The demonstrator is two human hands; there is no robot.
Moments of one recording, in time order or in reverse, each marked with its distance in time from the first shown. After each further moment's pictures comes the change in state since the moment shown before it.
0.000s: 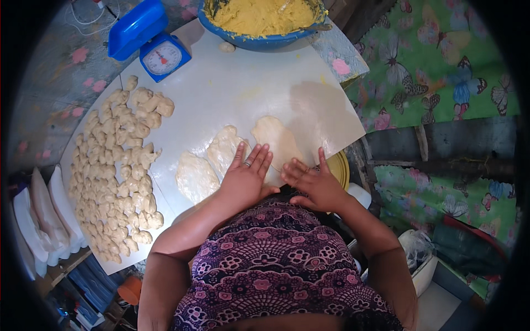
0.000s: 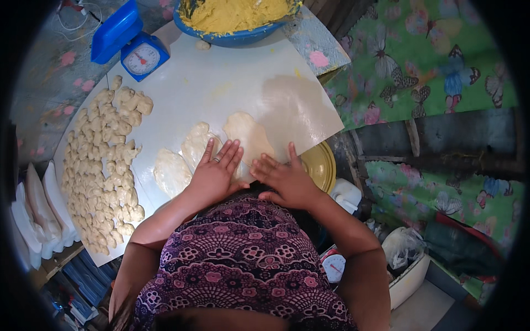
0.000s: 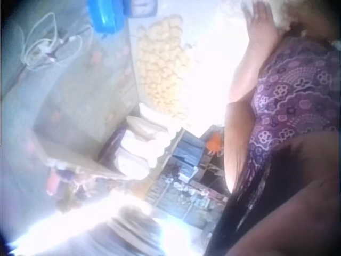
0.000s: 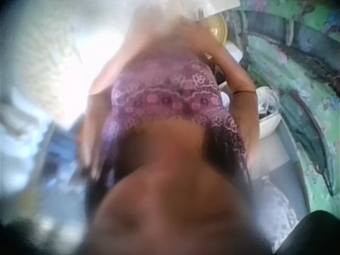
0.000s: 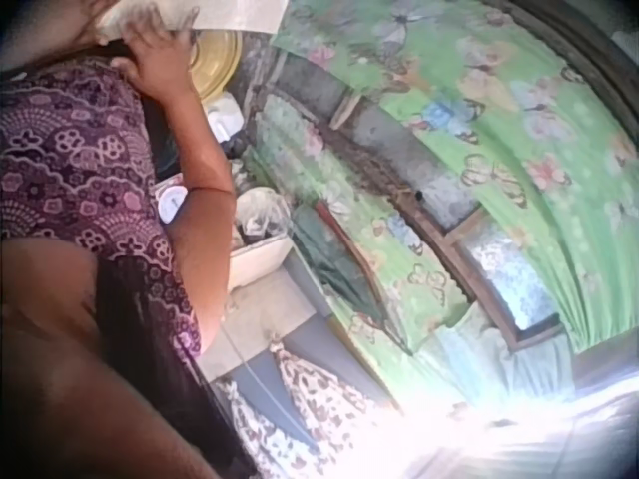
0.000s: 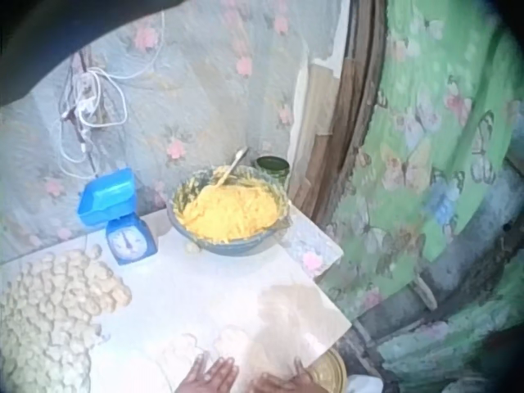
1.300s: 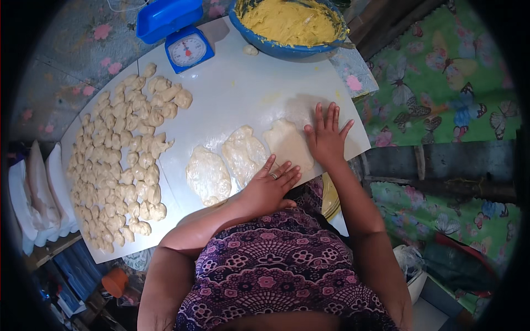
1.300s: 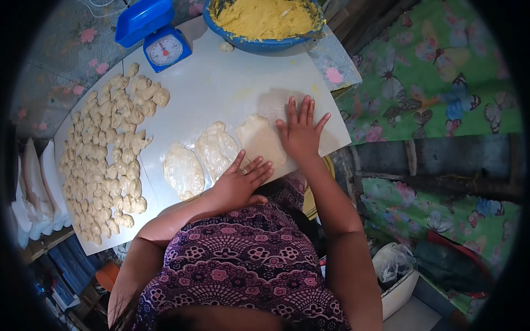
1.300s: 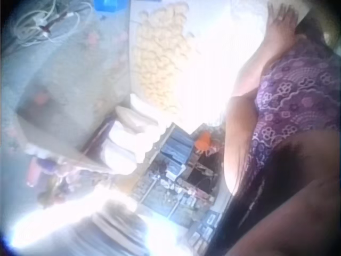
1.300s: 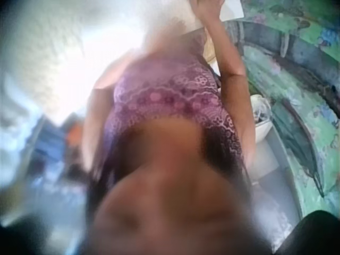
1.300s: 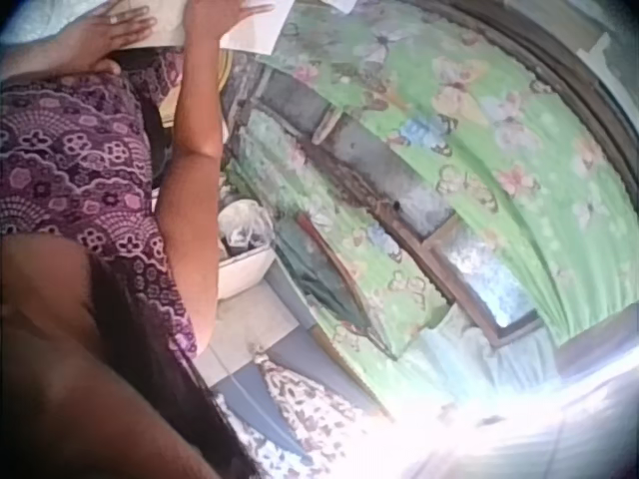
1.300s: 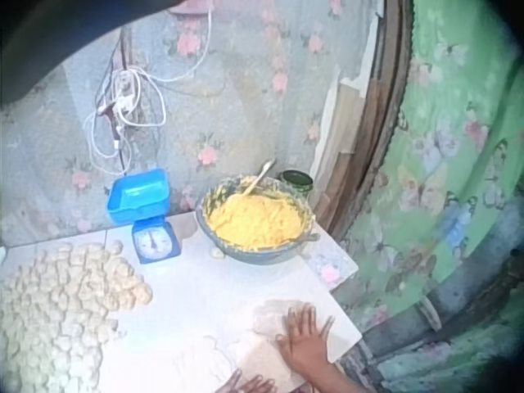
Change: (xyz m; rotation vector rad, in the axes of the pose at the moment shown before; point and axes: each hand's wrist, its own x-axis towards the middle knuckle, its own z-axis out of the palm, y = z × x) left_hand -0.006 0.017 0.024 -0.085 -0.070 0.176; right_hand 0.096 0.064 0.009 -0.299 0.595 0.581
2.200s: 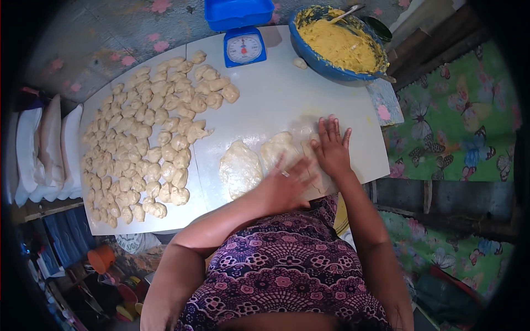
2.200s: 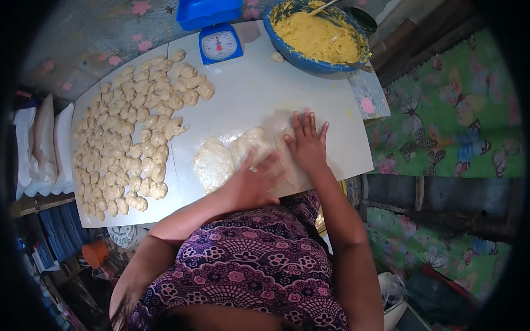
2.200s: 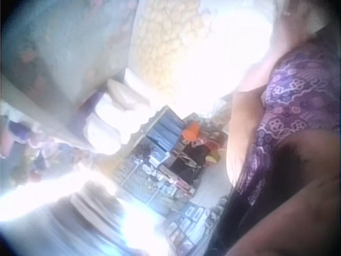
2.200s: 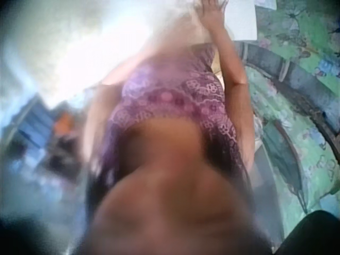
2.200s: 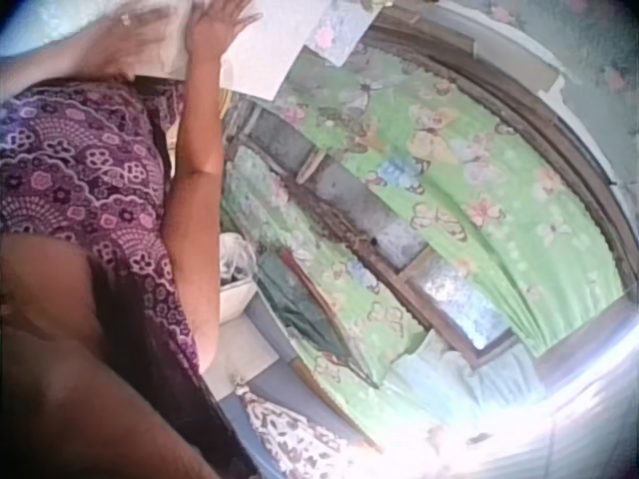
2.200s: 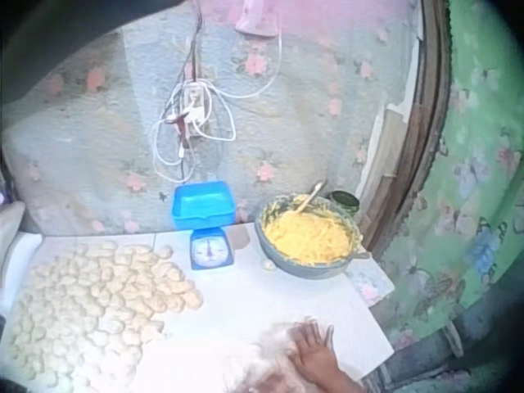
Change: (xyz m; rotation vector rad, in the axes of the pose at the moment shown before) left_hand -0.034 -0.013 -0.027 0.032 0.181 -0.123; right_hand 0.022 -0.048 -0.004 0.124 -0.208 -0.221
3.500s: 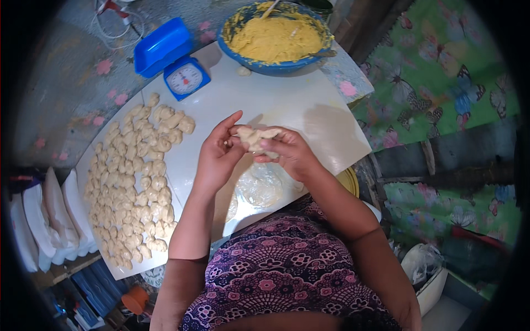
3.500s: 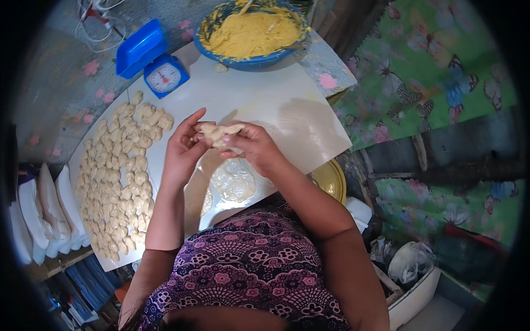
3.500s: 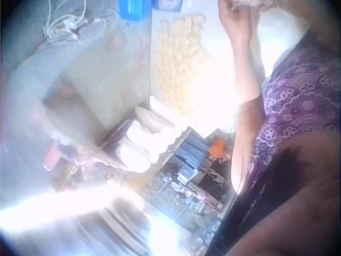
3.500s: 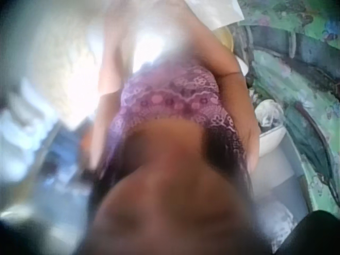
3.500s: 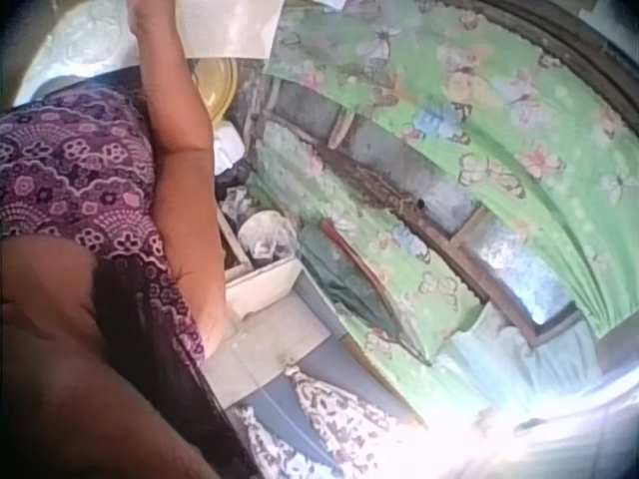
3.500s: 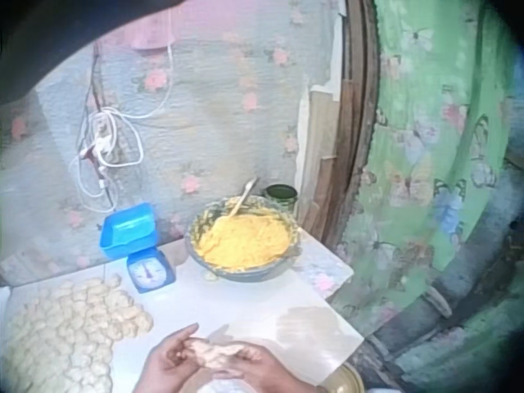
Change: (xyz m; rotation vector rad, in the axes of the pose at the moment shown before) left_hand 0.051 -0.046 -0.081 -1.307 0.468 -0.400; right_hand 0.001 -0.037 -0.079 1.981 -0.402 0.232
